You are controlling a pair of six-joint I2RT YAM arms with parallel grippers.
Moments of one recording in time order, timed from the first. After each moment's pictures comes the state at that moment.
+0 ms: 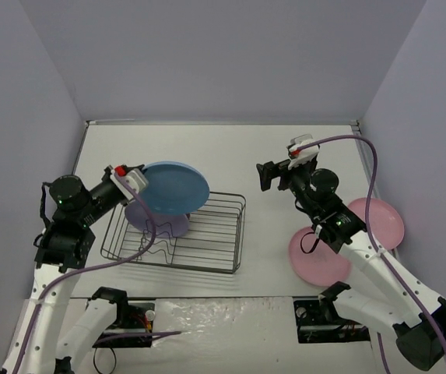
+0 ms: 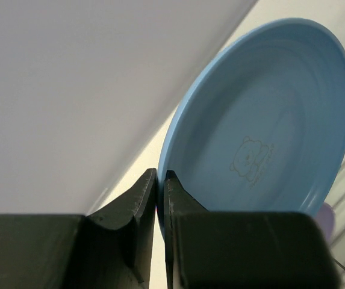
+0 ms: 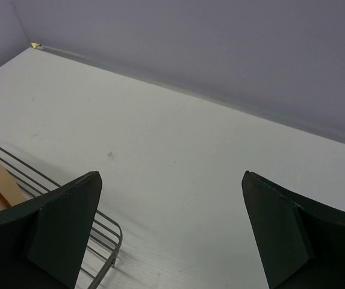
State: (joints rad) left arm -0.16 0.79 1.07 -0.35 0.54 0.64; right arm 0.56 0.97 0.81 0.10 0.14 -0.01
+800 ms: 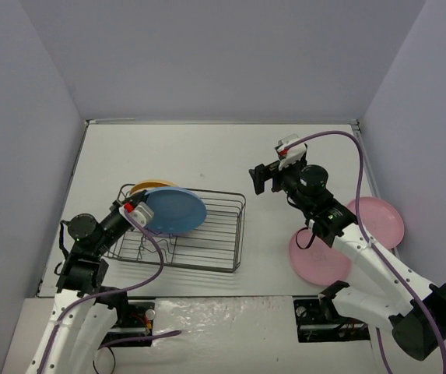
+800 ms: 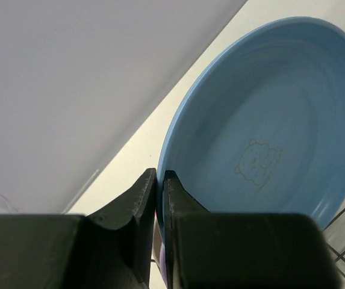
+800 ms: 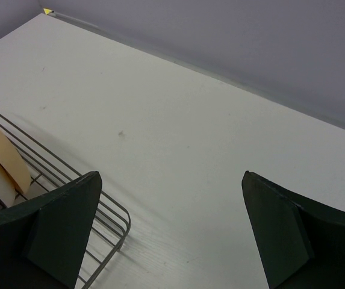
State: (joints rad) left arm -0.16 0.46 0.54 -0.10 0.47 0.63; right arm 0.56 1.03 0.81 0.09 0.07 -0.03
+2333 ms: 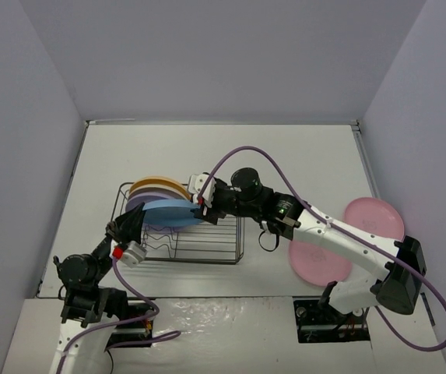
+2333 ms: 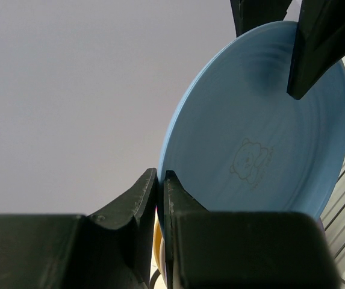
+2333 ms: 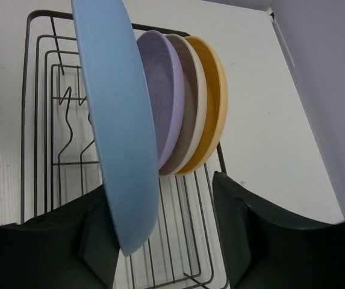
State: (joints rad) left arm -0.16 0.11 0.30 0.11 0.55 0.61; right arm 0.98 1.35 1.14 -0.12 -0.23 -0.47
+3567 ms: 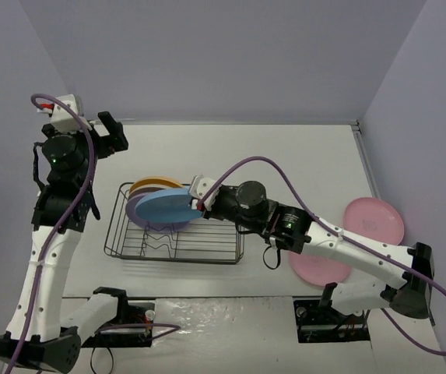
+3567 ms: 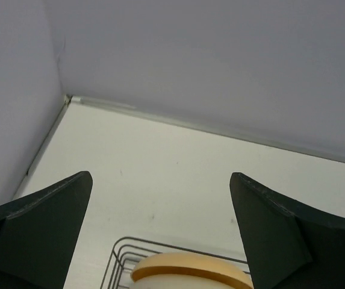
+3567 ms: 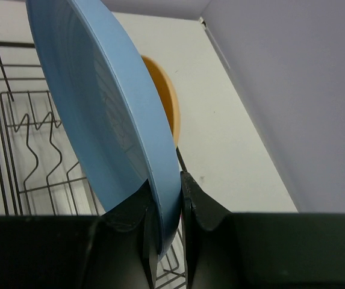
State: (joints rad) left arm -0.12 0.98 1.29 -0.32 -0.16 -0.18; right arm 1.09 1.26 1.12 -0.04 0.10 -0.46
